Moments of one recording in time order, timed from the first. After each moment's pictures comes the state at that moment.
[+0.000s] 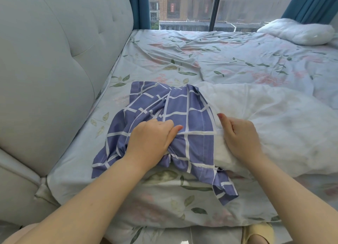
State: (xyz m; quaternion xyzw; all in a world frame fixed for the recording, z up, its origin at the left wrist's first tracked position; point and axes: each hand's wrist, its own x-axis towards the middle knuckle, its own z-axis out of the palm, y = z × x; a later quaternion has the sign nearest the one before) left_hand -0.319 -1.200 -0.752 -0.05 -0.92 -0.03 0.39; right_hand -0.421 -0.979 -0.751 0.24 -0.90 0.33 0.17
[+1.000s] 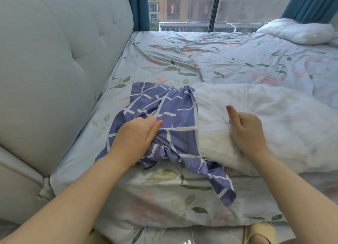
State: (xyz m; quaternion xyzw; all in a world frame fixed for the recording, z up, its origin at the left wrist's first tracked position) left_hand -0.304 -1.230 -0.746 -0.03 -0.95 -0.14 0.29; right_hand -0.425 -0.974 -0.738 0.21 -0.86 0.43 0.16
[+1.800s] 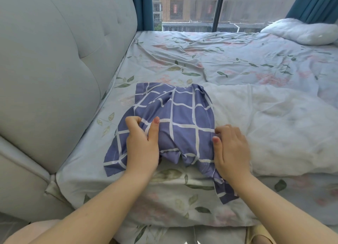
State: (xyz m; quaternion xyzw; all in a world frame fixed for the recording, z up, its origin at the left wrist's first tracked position) left_hand -0.283 -1.183 -0.739 0.24 -0.76 -0.51 0.33; right_hand -0.381 -0.997 -0.786 0.29 -0.85 0.30 0.31
